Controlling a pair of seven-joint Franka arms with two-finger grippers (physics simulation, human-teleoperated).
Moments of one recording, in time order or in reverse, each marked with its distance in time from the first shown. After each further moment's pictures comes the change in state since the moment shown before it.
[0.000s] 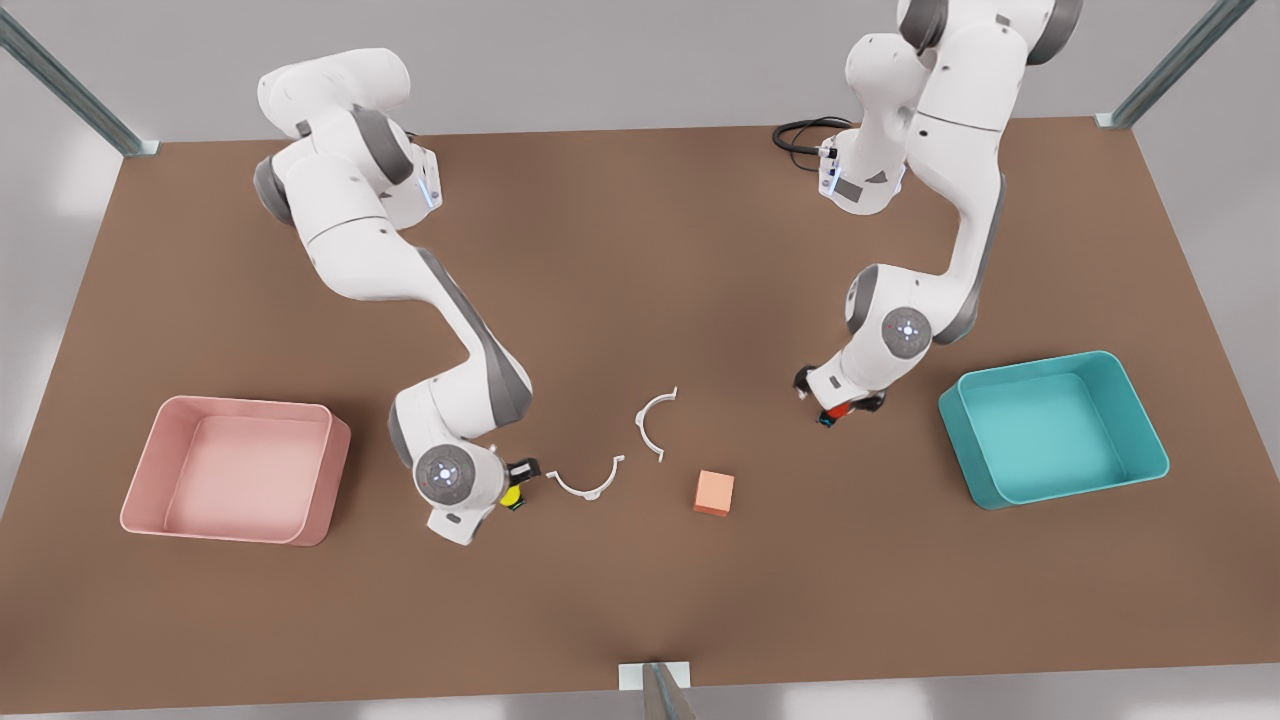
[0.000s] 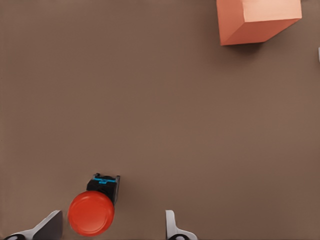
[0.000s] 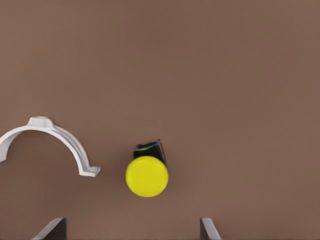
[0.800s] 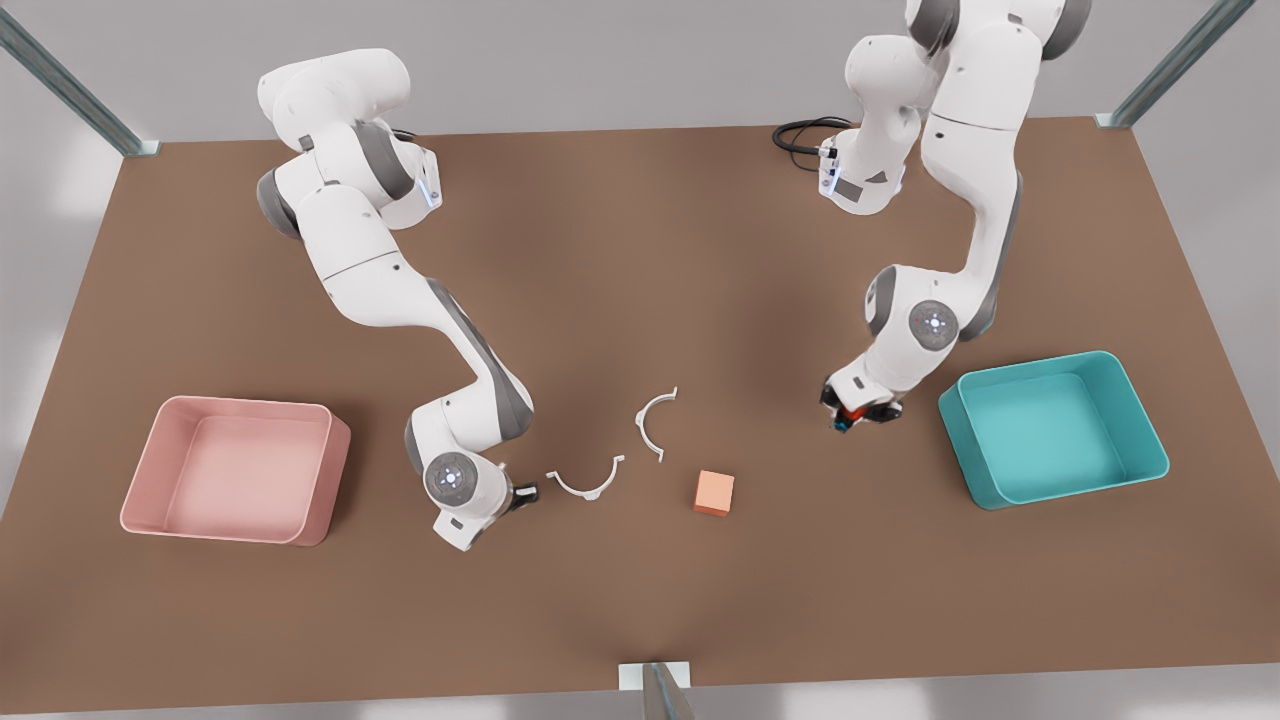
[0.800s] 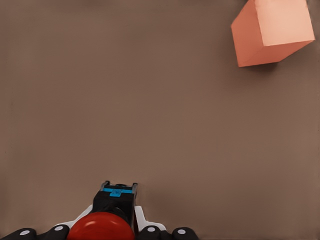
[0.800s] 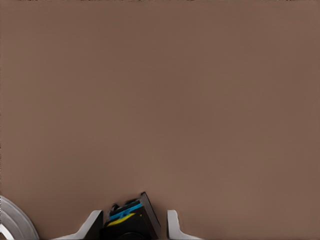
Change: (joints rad) left arm 0.078 -0.060 0.000 -0.023 0.007 0.072 0.096; right arm -0.023 0.049 -0.011 -0.150 -0.003 0.305 0.109
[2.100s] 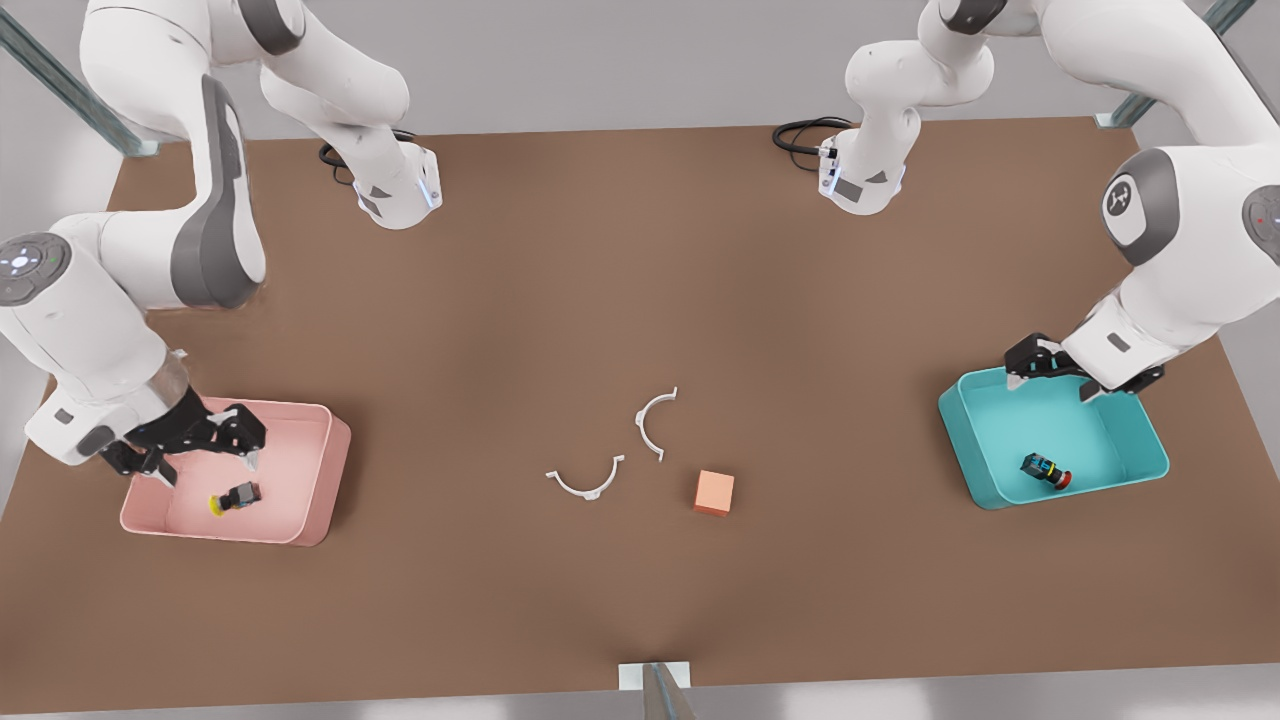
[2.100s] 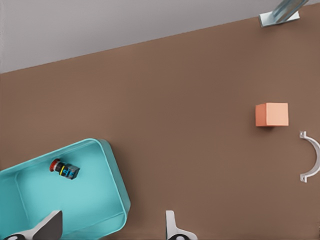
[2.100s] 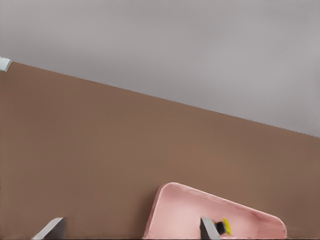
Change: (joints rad) left arm 0.208 -0.038 -0.004 0.829 0.097 -0.913 -0.035; right arm -0.414 -0.745 0.033 -0.241 -0.053 -0.171 -0.372
